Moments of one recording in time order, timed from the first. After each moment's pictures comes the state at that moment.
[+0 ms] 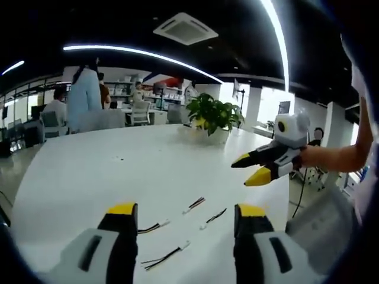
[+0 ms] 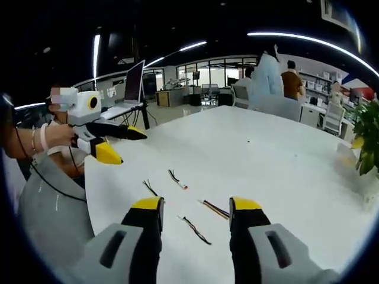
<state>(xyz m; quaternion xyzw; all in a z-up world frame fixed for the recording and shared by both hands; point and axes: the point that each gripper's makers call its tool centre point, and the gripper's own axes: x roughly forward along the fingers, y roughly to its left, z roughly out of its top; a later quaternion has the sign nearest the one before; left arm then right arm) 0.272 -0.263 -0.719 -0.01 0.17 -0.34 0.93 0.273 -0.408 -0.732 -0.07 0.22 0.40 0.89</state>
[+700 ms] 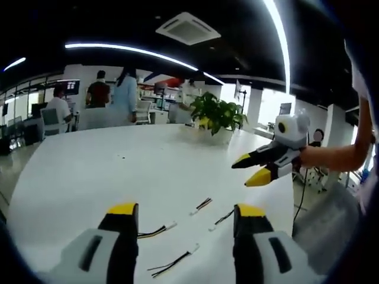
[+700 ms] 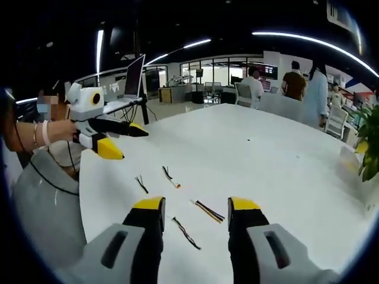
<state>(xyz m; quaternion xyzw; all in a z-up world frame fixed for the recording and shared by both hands) 0.292 -0.262 -0.730 -0.01 0.17 -0.34 0.93 0.293 -0.406 -0.744 -0.09 0.22 0.41 0.88</state>
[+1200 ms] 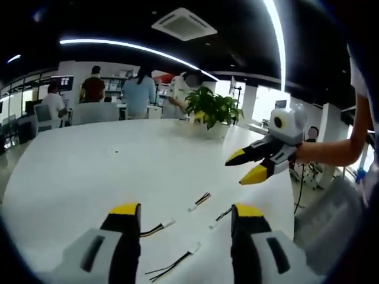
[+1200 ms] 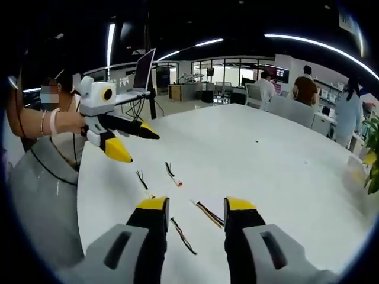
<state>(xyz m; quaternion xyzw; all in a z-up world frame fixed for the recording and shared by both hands) 0.299 -0.274 -0.753 -0.01 0.19 -0.36 0.91 0.303 -0.398 -0.762 -0.11 0.22 0.45 0.86</state>
